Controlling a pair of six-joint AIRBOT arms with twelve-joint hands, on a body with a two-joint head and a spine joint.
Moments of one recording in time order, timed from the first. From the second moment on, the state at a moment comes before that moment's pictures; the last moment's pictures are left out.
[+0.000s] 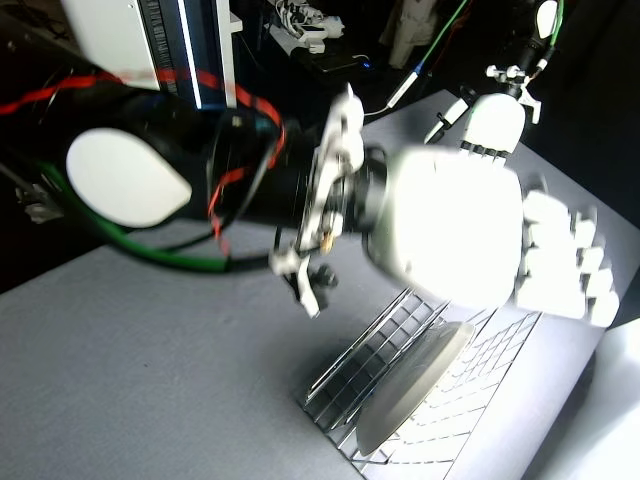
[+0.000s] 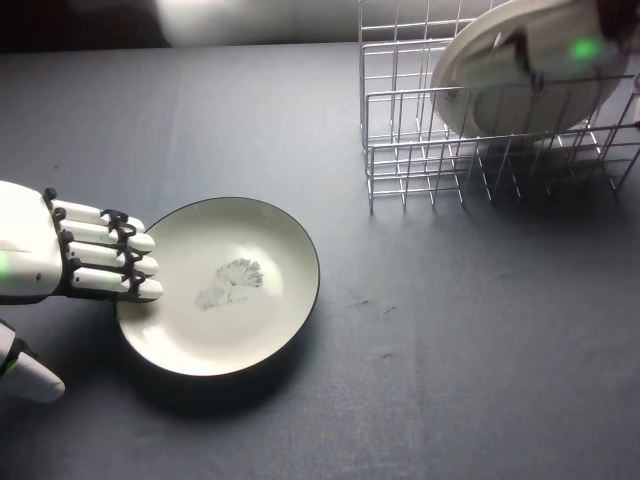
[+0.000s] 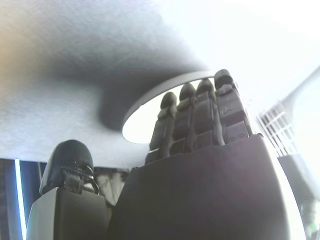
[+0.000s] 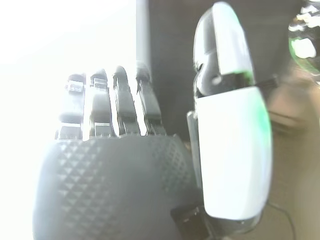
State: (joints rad) left arm 0.69 -0.90 1.43 1.43 -0.75 0.01; right arm -0.17 -0.97 1.13 -0.41 0.45 -0.39
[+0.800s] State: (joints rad) left arm 0.83 -0.92 1.45 1.33 -0.78 -0.06; right arm -0.30 -0.95 1.02 -0.89 0.66 -0.40
